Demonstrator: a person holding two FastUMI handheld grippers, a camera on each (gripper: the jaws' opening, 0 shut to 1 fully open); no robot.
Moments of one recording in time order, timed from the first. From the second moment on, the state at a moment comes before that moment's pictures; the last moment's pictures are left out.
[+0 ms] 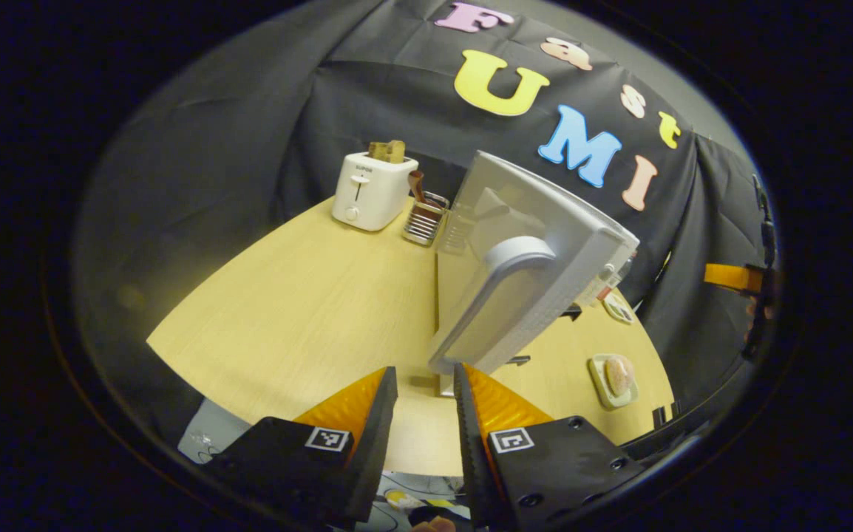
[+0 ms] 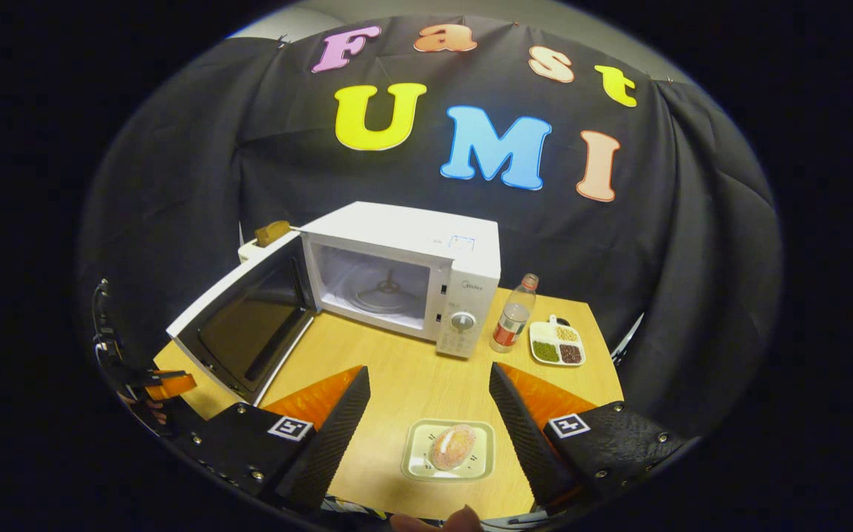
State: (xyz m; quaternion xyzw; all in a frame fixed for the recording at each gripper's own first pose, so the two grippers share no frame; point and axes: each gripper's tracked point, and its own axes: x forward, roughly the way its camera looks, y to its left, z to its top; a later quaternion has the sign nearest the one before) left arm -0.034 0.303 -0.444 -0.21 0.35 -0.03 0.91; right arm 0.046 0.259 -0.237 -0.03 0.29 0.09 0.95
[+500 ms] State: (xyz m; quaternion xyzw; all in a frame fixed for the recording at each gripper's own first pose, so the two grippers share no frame) left arm -0.079 0.272 -0.385 -0.23 0.31 0.03 0.92; right arm 0.041 0.229 -0.369 0.00 0.44 0.08 0.89
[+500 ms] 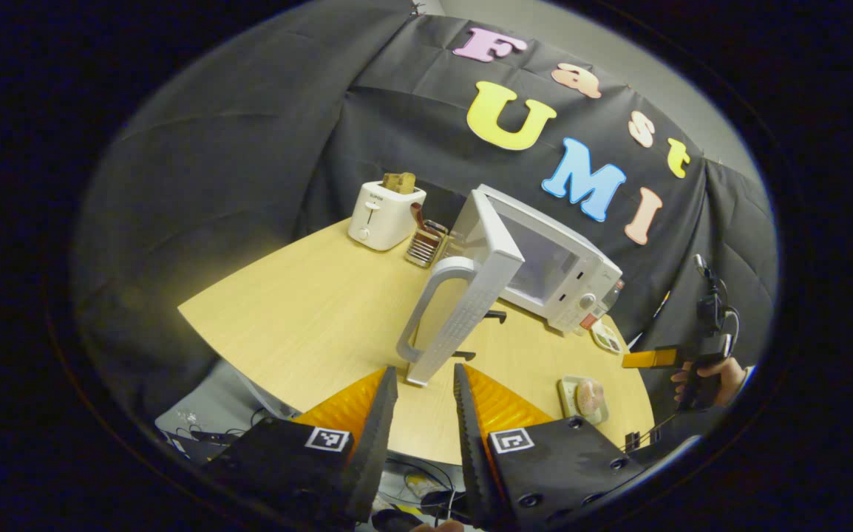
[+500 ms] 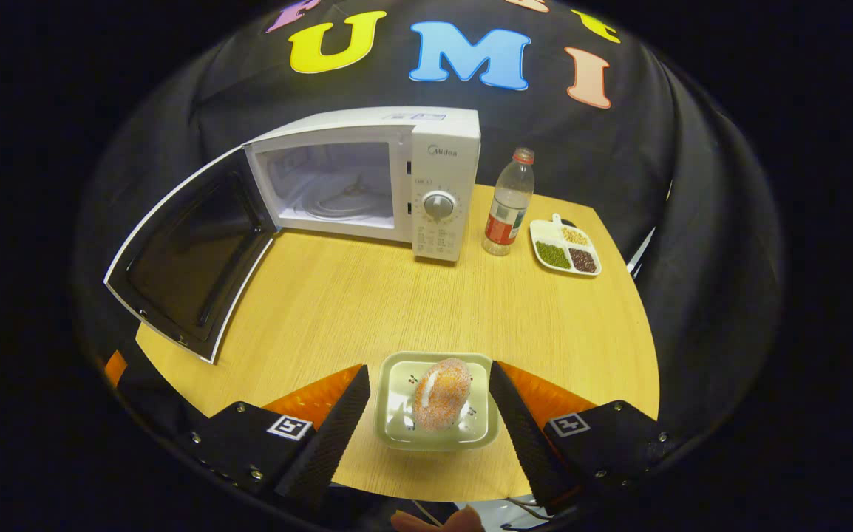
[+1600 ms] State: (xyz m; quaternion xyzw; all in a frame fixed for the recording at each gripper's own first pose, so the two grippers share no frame) left arm -0.089 0.245 -0.338 -0.24 0.29 0.09 0.92; right arm 0.041 0.224 -0.497 -0.02 0.56 0.10 0.82
